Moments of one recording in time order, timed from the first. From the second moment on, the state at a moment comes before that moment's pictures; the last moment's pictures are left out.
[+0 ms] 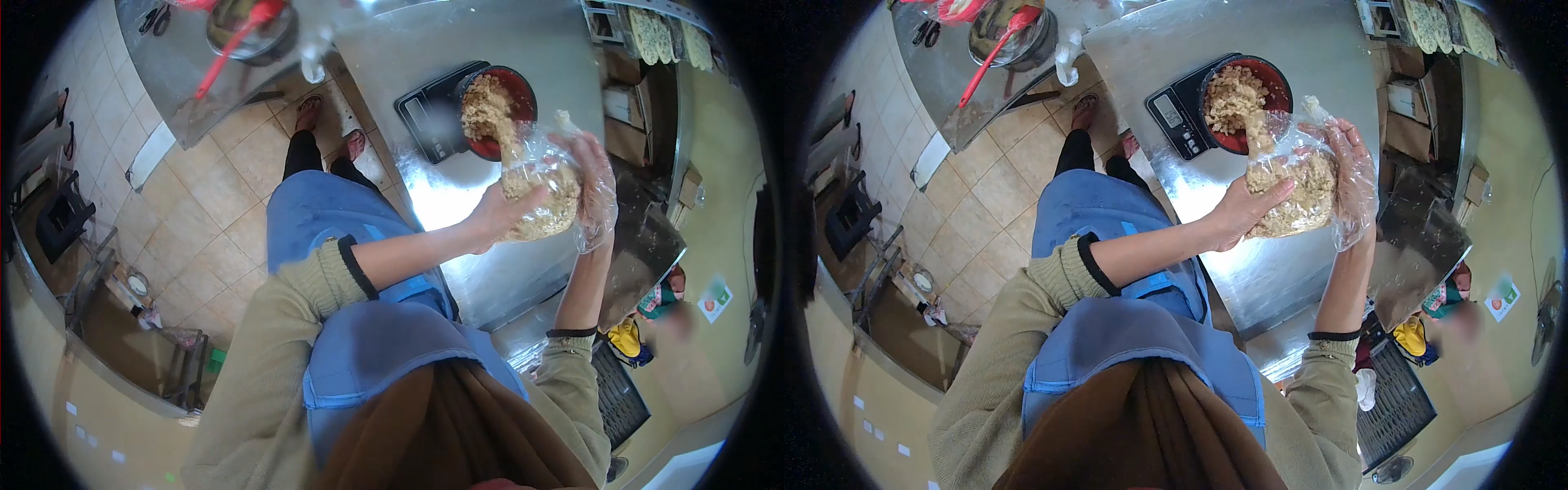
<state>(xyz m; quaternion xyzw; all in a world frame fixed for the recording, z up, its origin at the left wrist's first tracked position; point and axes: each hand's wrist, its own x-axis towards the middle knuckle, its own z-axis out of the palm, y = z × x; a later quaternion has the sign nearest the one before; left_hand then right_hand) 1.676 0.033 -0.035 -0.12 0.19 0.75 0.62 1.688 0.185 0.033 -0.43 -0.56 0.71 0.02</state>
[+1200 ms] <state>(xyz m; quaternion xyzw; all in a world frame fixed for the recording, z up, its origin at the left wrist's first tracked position) 1.678 0.037 -0.035 -0.13 0.20 0.78 0.58 1.681 0.176 0.039 -0.43 -0.58 0.69 0.04</state>
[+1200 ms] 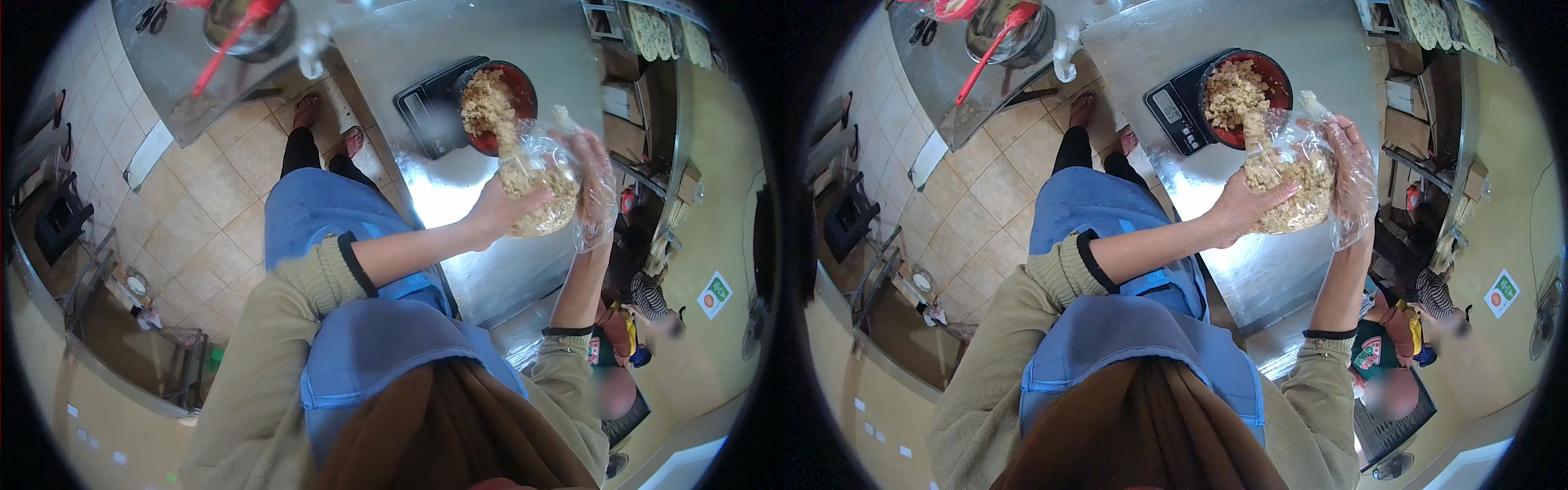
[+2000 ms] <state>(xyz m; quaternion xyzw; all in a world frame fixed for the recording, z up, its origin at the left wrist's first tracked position) 1.673 0.037 -0.033 -0.14 0.21 0.73 0.63 1.686 0.192 0.033 -0.39 -0.60 0.69 0.02</state>
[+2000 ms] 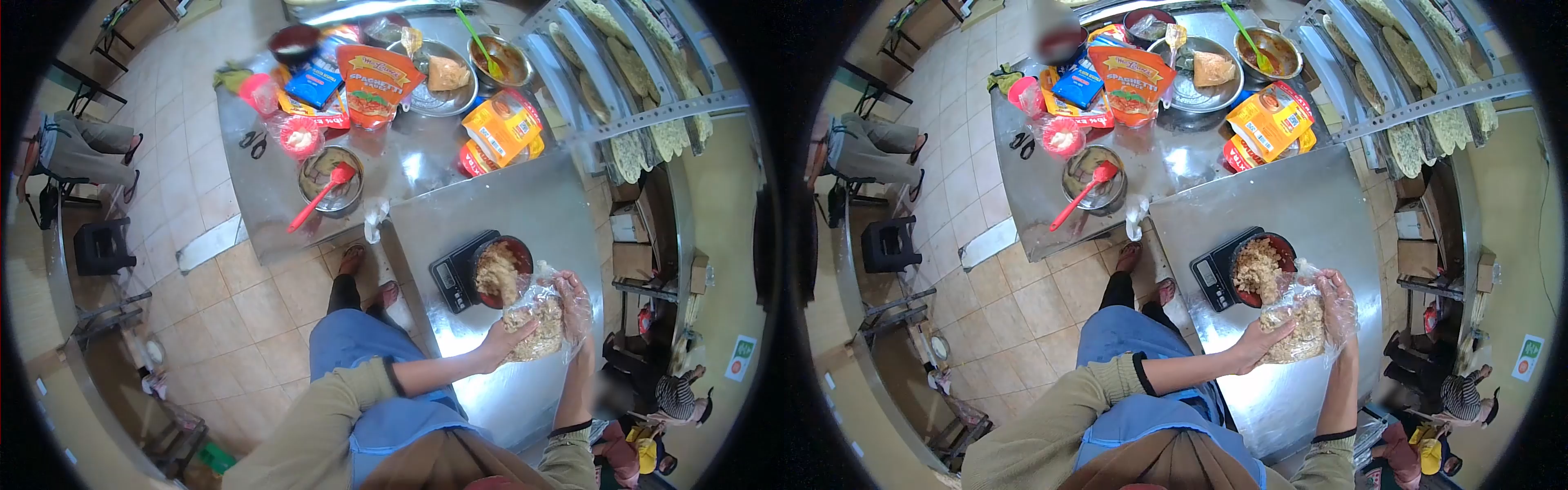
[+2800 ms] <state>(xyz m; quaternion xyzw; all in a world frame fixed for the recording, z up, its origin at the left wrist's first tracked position) 1.682 0.038 -0.033 -0.13 0.22 0.73 0.63 1.697 0.184 0.033 -0.43 -0.57 0.70 0.05</state>
